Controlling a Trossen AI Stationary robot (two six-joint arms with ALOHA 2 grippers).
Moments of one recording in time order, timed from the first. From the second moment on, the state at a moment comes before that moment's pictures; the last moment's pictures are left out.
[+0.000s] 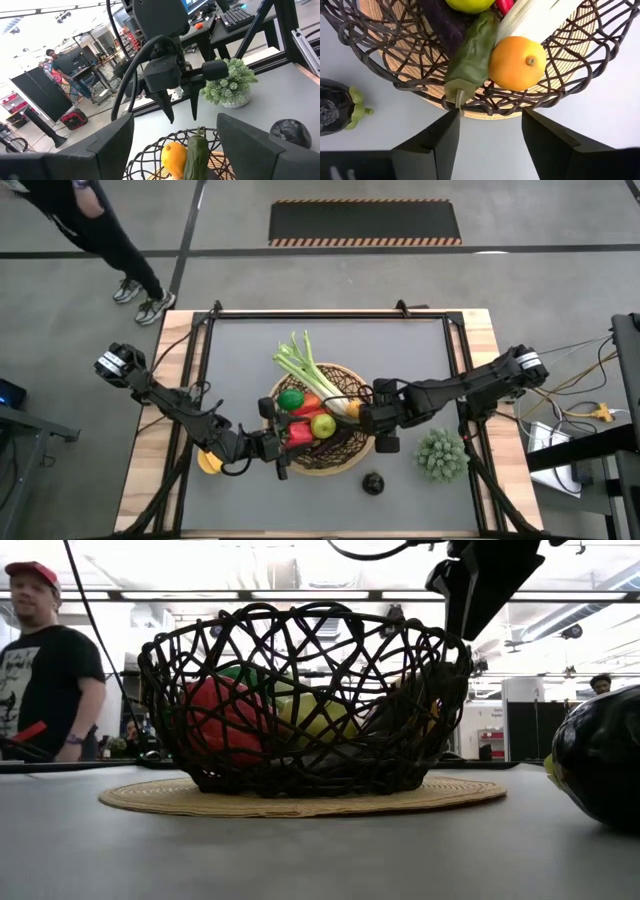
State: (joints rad) left arm -0.60 1.40 0.86 0.49 -0.85 0.40; right arm 0.29 1.61 1.37 -1.07 0.21 0.23
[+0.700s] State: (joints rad) left arm -0.60 1.40 0.86 0.48 -0.85 0.37; right arm 0.29 1.54 1.37 -1.07 0.26 0.23
